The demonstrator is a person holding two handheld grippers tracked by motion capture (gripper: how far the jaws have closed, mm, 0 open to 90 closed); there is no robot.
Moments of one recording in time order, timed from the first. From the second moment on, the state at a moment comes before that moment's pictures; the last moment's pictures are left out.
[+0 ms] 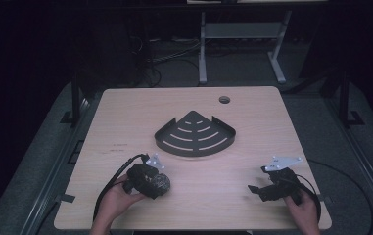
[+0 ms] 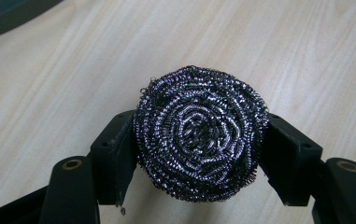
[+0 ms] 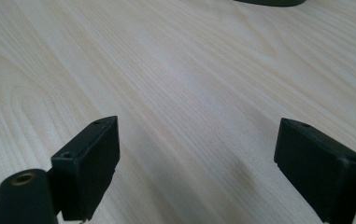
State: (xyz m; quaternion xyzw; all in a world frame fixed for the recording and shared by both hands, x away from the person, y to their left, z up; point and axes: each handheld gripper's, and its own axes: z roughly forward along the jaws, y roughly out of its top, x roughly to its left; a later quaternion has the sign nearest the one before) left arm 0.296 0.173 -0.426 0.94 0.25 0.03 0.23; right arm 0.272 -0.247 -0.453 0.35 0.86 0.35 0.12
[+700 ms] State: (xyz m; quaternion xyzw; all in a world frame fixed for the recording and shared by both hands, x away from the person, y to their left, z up) left arm 0.315 0.158 -0.420 0.94 0.24 0.02 0.23; right arm 0.275 -0.247 -0.454 0.35 0.86 0.35 0.11
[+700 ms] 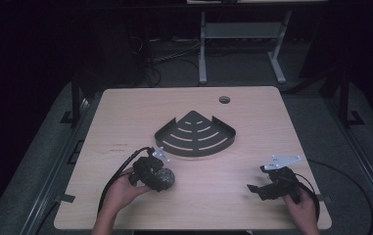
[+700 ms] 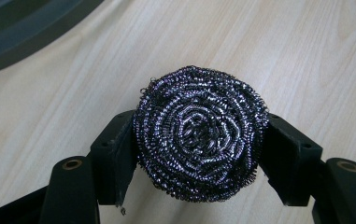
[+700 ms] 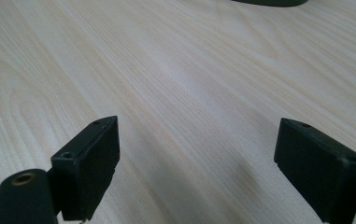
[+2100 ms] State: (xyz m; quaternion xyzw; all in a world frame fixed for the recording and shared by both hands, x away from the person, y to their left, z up) left arm 0.344 0.134 -0.390 0.95 0.22 0.02 0.22; right arm 0.275 -0.247 -0.453 0.35 0.86 0.35 0.11
